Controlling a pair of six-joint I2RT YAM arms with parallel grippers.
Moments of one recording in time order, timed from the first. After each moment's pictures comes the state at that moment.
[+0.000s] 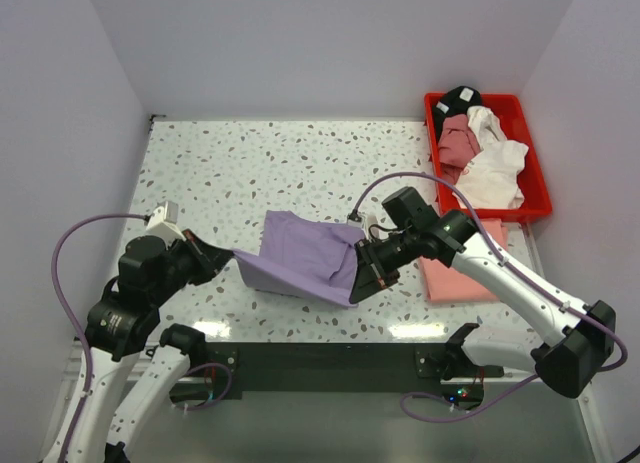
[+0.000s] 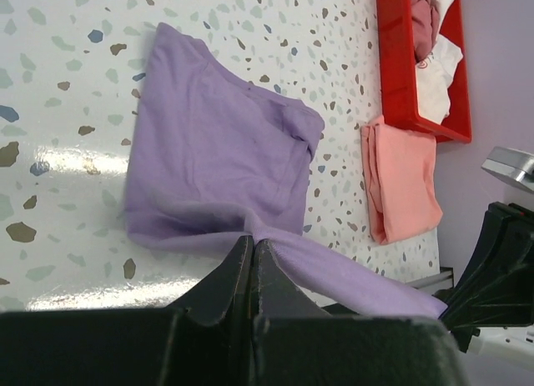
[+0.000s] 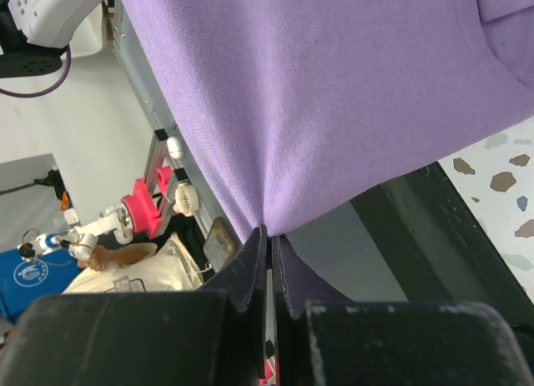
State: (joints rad) left arm -0.30 0.44 0.83 -0.85 0.12 -0.74; right arm 0.70 1.18 1.08 -0.95 -0.81 0.38
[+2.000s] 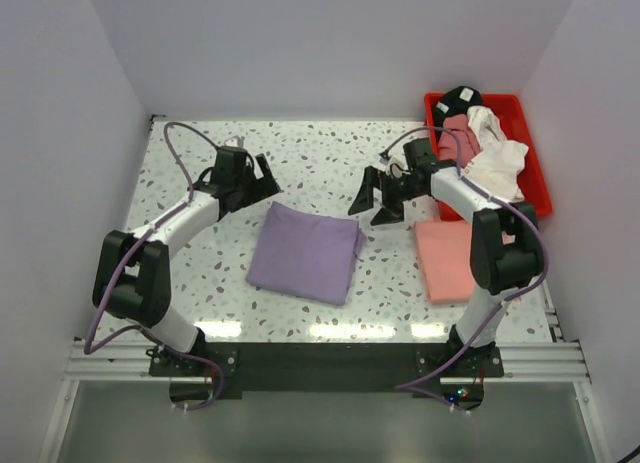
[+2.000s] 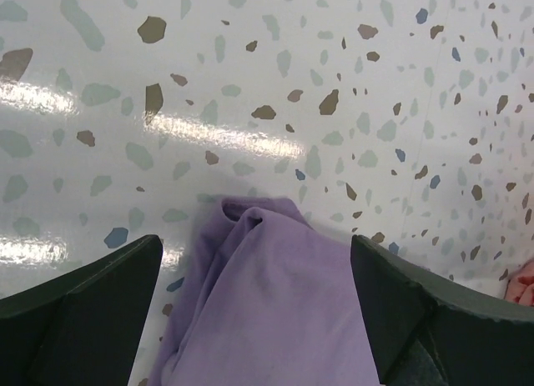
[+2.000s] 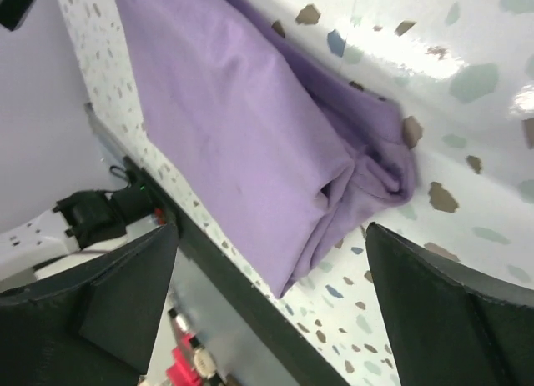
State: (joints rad) left arm -0.28 1.59 1.04 -0.23 -0.04 -0.65; right arm 0.24 1.84 1.30 -0.62 -0.76 0.39
